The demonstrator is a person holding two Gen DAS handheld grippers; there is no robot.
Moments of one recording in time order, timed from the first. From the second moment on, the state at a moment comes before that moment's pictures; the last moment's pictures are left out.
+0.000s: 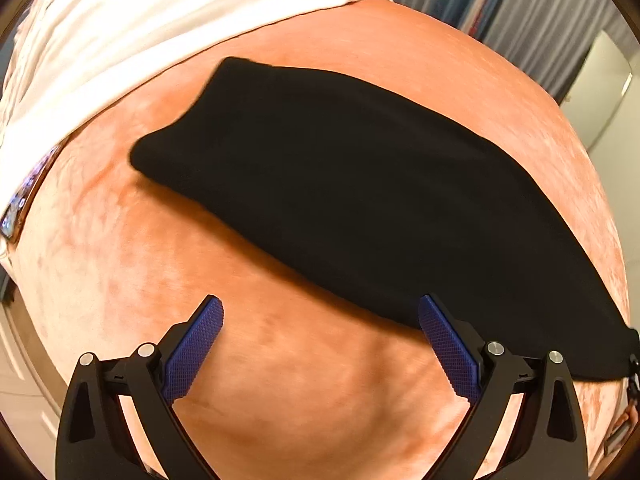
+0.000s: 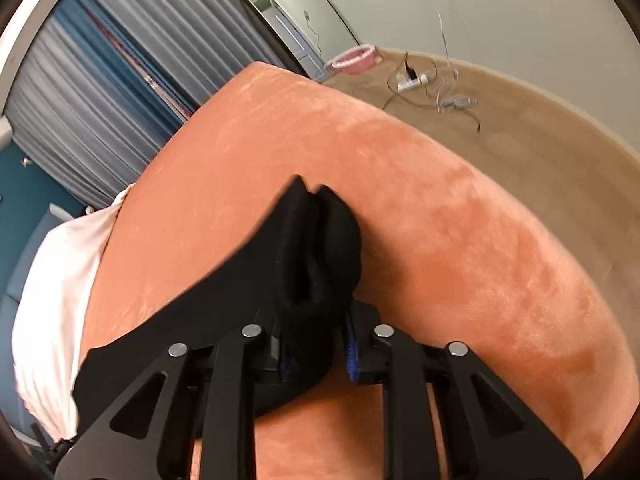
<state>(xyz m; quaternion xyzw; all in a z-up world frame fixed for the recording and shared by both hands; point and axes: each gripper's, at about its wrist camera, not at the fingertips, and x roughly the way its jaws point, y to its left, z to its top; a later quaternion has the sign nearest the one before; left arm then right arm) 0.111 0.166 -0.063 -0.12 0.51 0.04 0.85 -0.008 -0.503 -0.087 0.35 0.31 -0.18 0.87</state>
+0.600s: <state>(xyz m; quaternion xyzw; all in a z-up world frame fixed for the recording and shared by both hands) 0.119 0.240 -0.076 -0.14 0.51 0.03 0.85 0.145 -0.265 0.041 0.20 0.30 0.00 0.93</state>
